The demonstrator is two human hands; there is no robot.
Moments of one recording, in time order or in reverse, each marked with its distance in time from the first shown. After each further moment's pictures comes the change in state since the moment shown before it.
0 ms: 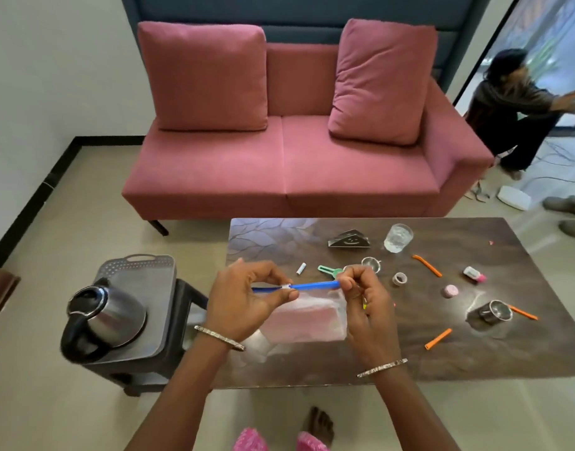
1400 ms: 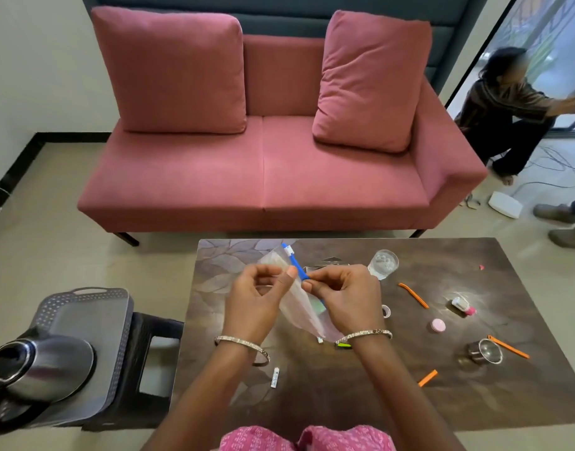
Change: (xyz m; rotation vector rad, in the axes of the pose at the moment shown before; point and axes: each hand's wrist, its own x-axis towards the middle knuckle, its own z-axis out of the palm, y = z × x) left_hand 0.147 0.012 0.102 -0.422 0.164 -0.517; right_hand 0.177 0.024 -0.027 -0.255 -0.128 0.239
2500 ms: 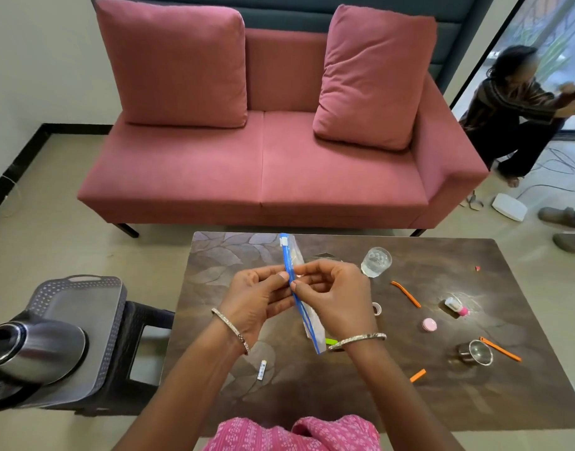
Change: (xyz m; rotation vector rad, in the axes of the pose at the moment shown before) left_hand -0.011 0.008 0.029 -0.411 -0.283 -0.320; right_hand -0.009 0.010 -0.021 0.055 -0.079 0.004
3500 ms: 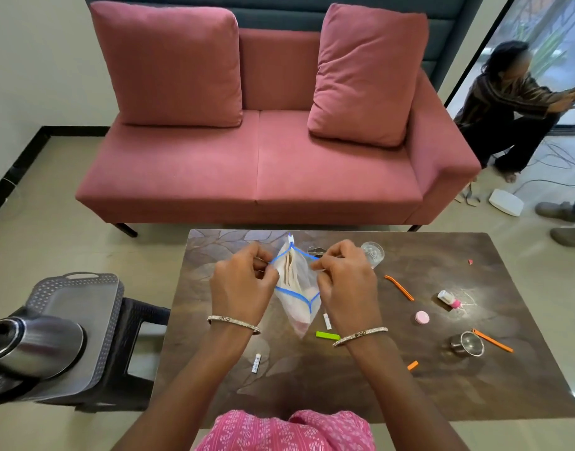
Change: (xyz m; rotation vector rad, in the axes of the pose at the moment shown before) left_hand -0.020 0.000 0.023 1.017 0.498 0.543; right_hand -0.008 0.009 -0.031 -0.565 0.170 -0.251
